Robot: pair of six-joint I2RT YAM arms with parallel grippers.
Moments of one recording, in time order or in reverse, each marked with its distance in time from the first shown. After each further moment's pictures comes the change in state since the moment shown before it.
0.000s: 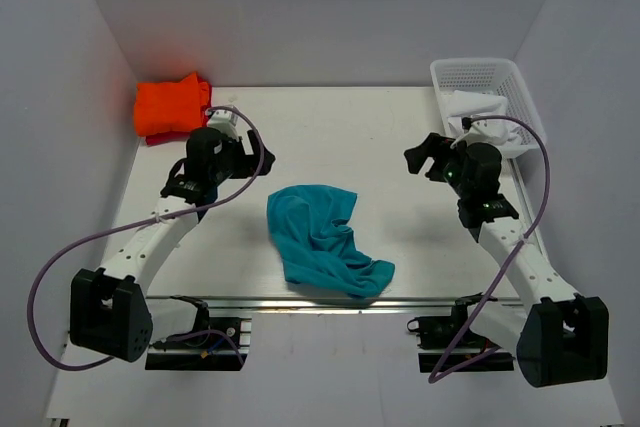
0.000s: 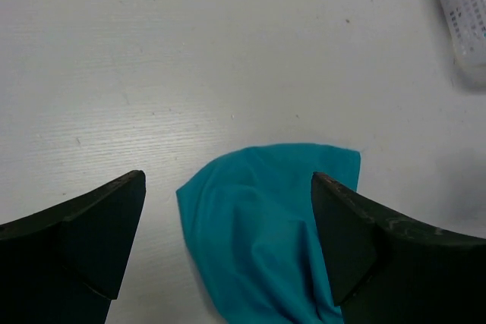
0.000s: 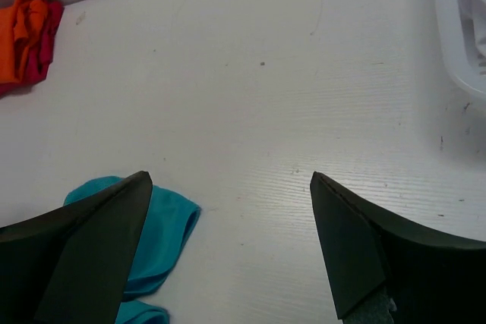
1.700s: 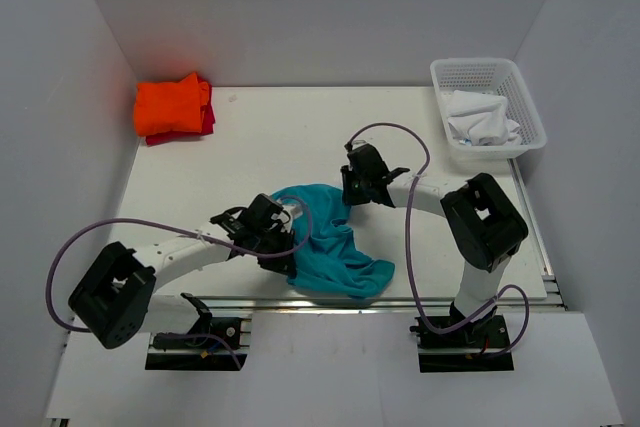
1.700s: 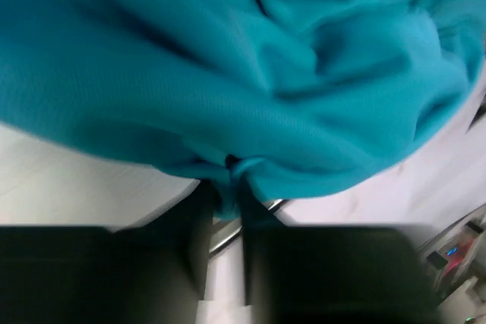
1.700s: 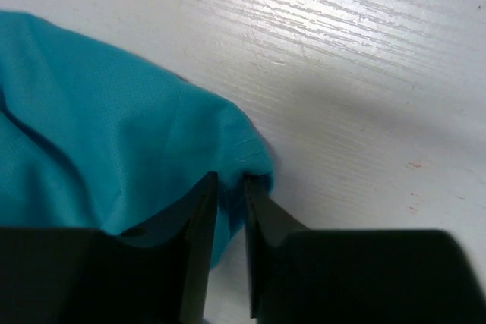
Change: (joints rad) left arm -0.429 0.055 -0.277 -0.332 0.249 -0.140; right arm 0.483 0.759 0.375 -0.237 0.161 -0.007
